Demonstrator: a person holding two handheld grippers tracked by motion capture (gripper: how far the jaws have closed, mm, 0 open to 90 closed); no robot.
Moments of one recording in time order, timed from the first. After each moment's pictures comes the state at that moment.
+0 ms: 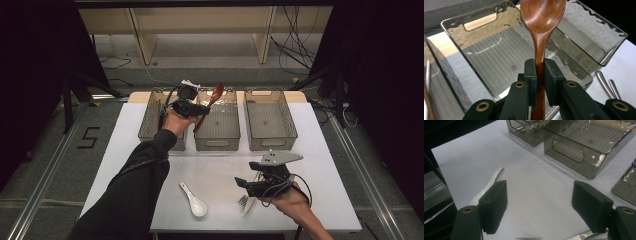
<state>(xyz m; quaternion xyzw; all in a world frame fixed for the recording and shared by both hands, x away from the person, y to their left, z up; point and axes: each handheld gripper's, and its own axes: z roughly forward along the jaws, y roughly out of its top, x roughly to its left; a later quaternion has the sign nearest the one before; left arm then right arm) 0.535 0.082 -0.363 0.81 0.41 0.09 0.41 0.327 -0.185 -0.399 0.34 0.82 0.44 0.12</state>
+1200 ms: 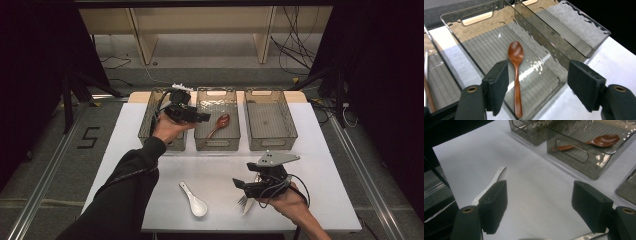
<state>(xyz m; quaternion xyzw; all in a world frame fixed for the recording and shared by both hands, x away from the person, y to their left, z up) 0.503 0.108 -0.354 0.80 0.41 0.08 0.44 0.325 -0.179 -0.399 0.34 0.83 0.43 0.12</state>
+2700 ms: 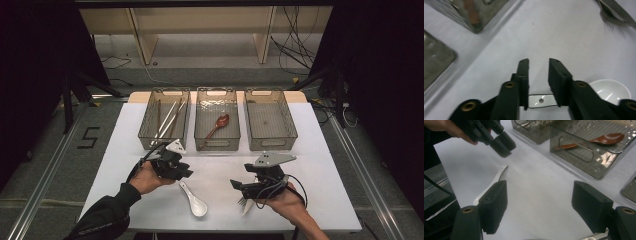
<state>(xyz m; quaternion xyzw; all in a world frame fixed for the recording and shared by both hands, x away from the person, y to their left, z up) 0.395 0.128 -0.437 0.91 0.27 0.04 0.31 0.325 -0.174 -0.401 0.33 0.83 0.43 0.11</state>
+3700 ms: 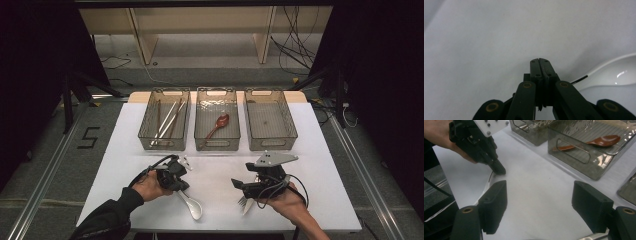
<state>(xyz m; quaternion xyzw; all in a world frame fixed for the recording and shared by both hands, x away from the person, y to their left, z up) 0.388 0.124 -0.467 0.95 0.24 0.00 0.21 0.325 -0.176 -0.399 0.33 0.83 0.43 0.12</state>
